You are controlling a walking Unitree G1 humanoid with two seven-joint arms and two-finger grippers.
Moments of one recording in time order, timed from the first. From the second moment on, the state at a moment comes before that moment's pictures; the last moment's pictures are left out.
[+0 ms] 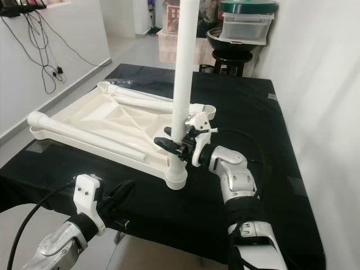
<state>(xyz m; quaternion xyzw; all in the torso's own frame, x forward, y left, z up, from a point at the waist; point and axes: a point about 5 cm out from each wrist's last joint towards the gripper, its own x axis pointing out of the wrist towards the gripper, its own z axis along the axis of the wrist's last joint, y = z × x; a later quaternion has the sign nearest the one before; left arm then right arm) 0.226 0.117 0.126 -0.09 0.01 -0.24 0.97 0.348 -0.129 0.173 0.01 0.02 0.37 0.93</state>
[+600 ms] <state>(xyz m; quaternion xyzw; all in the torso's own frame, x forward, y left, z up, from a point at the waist) 0.229 0.114 0.130 -0.09 0.00 -0.25 0.97 0.338 -0.131 0.157 -0.05 0.02 0.13 0.99</state>
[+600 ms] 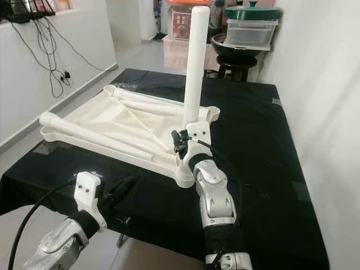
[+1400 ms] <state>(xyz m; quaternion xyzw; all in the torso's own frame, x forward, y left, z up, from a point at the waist) 0.232 0.113 0.126 -0.09 0.01 -0.25 0.97 0.350 -0.129 0.179 -0.03 0.03 0.57 0.82</state>
